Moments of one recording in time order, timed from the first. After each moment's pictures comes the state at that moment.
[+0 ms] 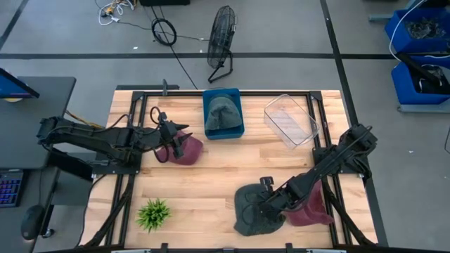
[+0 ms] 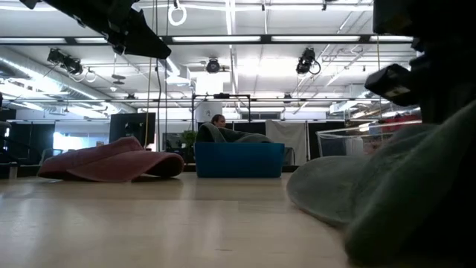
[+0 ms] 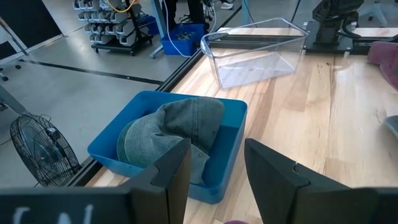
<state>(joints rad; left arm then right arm) -0.12 0.88 0.62 -0.13 -0.62 -0.08 0.63 1.72 0.99 -0.43 0.18 0.42</state>
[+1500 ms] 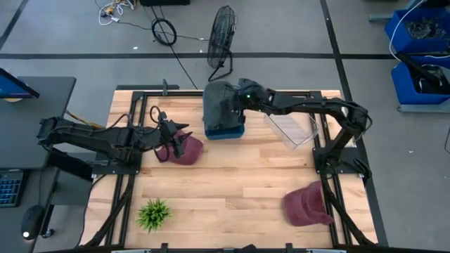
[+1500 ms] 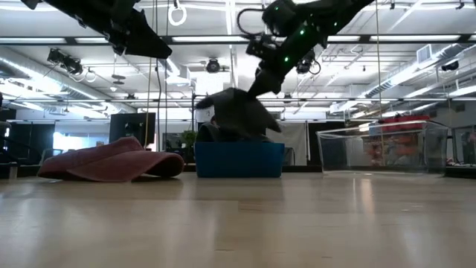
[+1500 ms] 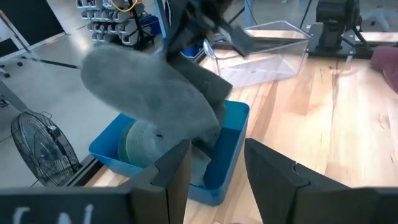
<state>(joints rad) -0.11 0.88 0.62 -0.12 -0.62 -0.10 -0.37 1.70 1.27 -0.15 0.19 -0.59</state>
